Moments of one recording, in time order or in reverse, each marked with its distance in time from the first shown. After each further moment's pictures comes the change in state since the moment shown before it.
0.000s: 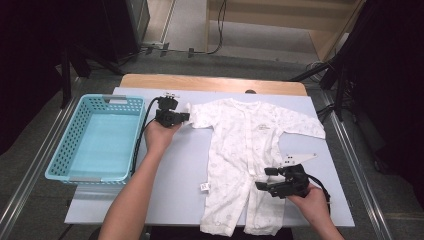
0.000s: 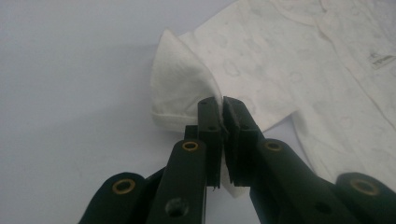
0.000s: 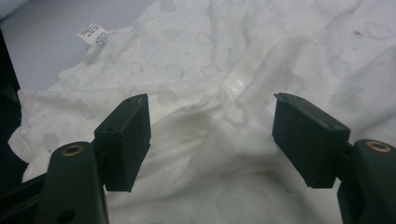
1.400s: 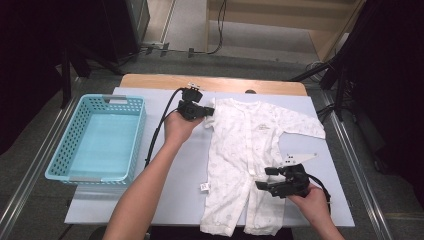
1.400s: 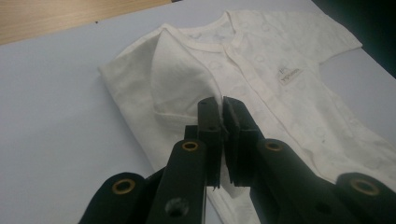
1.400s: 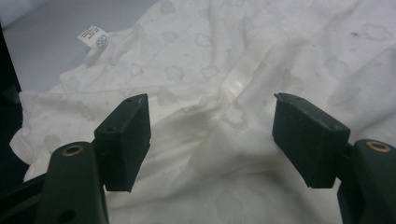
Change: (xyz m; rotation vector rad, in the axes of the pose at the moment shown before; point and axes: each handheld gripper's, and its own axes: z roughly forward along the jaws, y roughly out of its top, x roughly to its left) left arm -0.063 0.039 0.011 0.024 -0.143 0.108; right arm -0.001 0.000 -0.001 -0.005 0.002 0.006
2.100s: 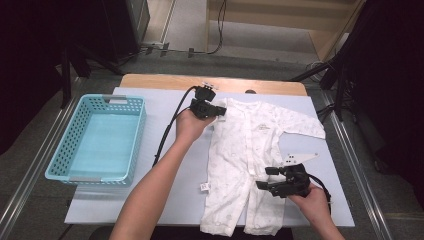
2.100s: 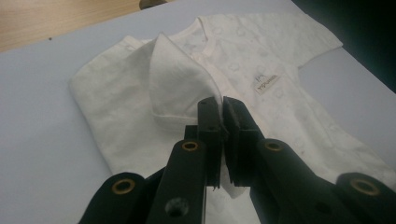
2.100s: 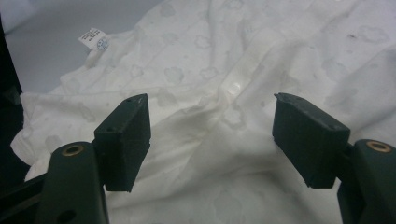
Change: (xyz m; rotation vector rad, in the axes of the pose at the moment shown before) left arm -0.023 0.015 0.020 0.021 -0.036 0.042; right arm 0.000 0.000 -0.001 -0.006 -0.001 0.002
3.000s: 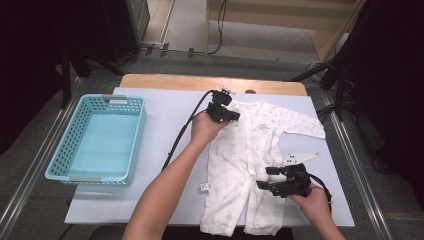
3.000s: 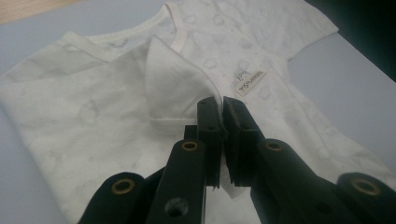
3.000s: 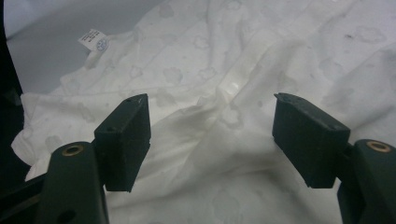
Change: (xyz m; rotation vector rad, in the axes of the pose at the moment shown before) left arm -0.023 0.006 0.046 0.054 -0.038 0.041; right arm -0.001 0.000 -0.001 -0.002 0.002 0.003
